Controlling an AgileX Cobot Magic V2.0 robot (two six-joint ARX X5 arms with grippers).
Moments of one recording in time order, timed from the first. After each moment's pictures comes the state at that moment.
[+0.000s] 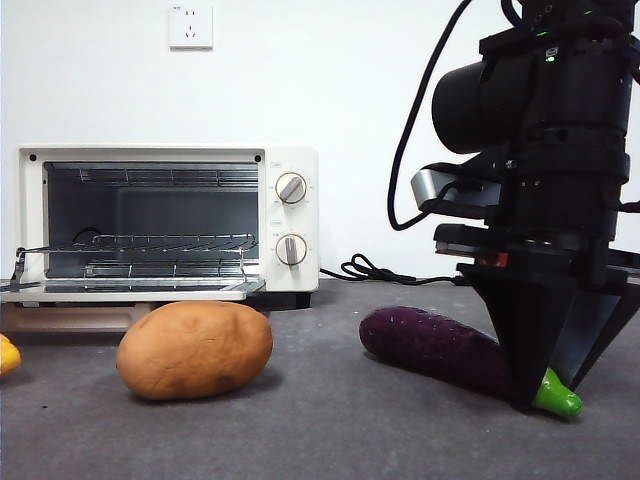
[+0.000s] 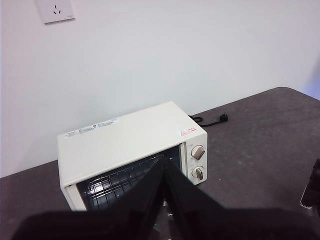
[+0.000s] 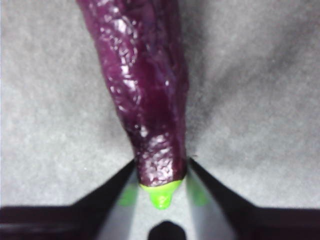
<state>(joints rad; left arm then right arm) -0.09 0.79 1.59 -0.98 0.24 0.13 0.57 1.65 0.98 -0.80 -0.09 0.06</state>
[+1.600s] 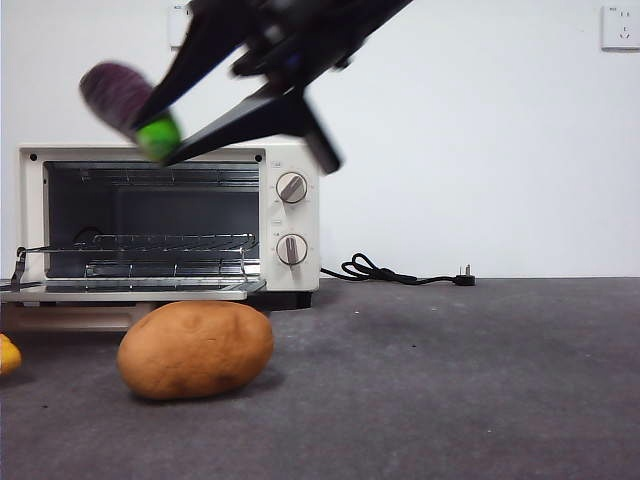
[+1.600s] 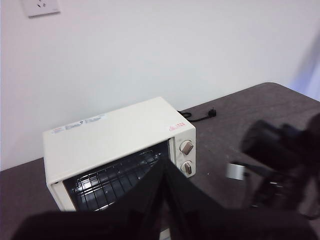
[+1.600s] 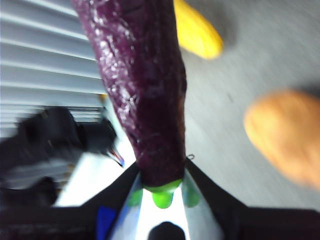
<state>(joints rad) -0.09 0.79 1.59 -1.01 0.28 0.13 0.79 1.86 1.53 -0.70 -0.74 0.33</state>
